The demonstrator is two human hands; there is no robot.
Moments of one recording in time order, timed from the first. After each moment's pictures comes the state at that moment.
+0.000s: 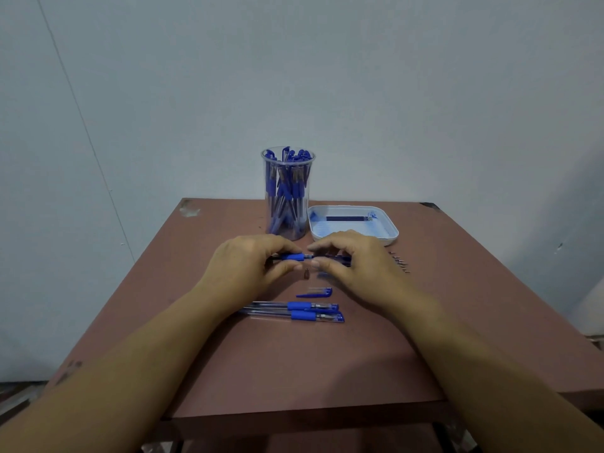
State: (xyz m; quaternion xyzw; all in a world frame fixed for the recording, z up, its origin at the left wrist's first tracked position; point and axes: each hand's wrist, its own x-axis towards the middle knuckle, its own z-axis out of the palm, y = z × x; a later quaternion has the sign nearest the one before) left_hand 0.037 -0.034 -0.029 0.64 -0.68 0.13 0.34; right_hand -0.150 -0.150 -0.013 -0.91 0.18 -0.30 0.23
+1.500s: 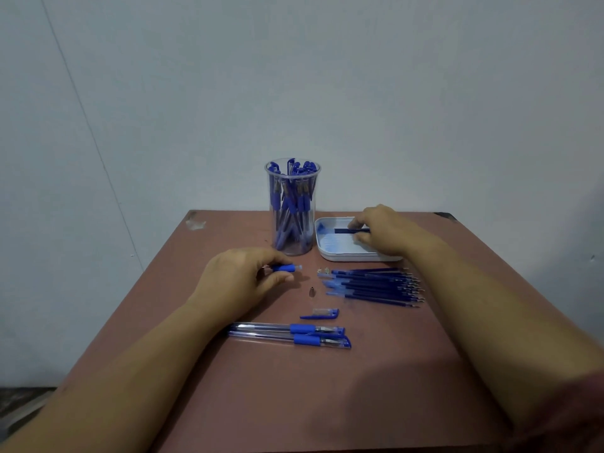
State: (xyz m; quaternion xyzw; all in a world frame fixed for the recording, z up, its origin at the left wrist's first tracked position) left_hand 0.057 -0.041 -0.034 0.68 -0.64 0.12 0.33; right_hand -0.125 -0.265 0.015 -0.94 0.32 -0.10 0.07
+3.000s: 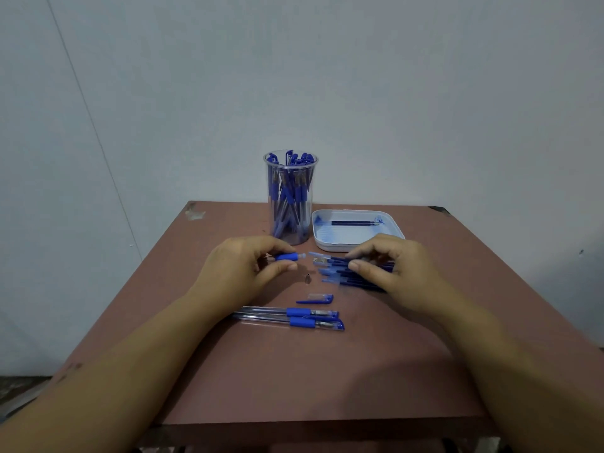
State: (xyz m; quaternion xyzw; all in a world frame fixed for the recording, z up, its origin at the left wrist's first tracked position) left_hand 0.042 -0.032 -0.029 0.65 -0.64 0.10 0.40; right_hand -0.191 -0.166 -0.005 -0.88 0.19 -0.32 0.29
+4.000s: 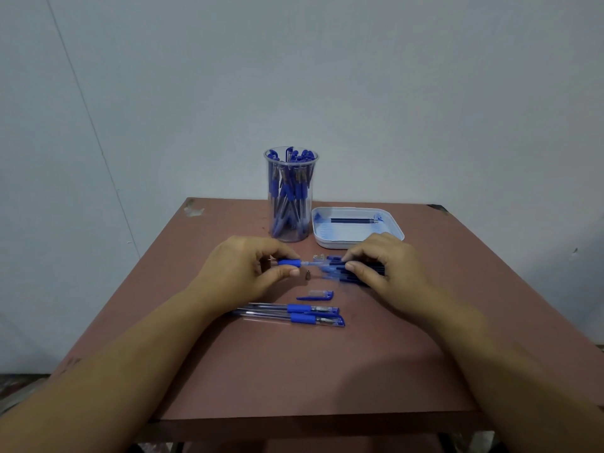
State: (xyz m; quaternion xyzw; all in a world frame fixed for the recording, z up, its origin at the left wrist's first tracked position) left_hand 0.043 -0.030 -0.028 0.63 -0.67 0.07 0.38; right_hand -0.182 -0.181 -0.026 -0.92 0.15 -0.33 0.12
